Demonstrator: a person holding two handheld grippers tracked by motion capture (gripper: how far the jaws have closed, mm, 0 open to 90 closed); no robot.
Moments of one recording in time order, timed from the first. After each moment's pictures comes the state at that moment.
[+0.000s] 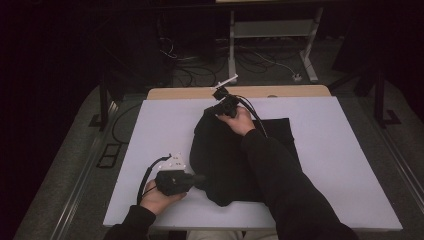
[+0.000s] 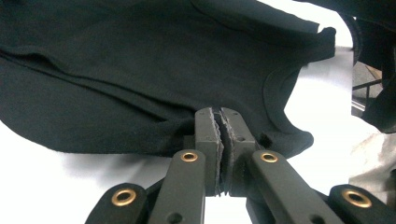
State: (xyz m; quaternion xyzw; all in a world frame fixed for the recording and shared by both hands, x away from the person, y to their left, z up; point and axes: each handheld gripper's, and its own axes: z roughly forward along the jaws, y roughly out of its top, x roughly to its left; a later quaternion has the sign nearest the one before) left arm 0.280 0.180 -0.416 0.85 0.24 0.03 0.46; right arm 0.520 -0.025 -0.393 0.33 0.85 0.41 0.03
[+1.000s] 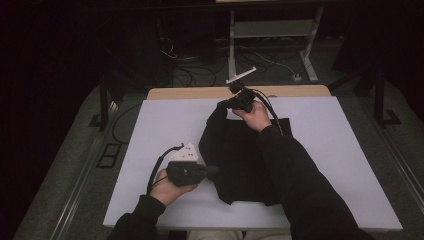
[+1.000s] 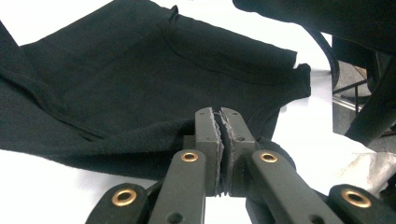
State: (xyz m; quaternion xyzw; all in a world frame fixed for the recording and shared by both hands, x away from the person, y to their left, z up) left arm 0.291 0.146 -0.387 0.86 0.19 0.03 0.47; right arm 0.514 -0.072 -0.367 0.34 0.84 0.42 0.05
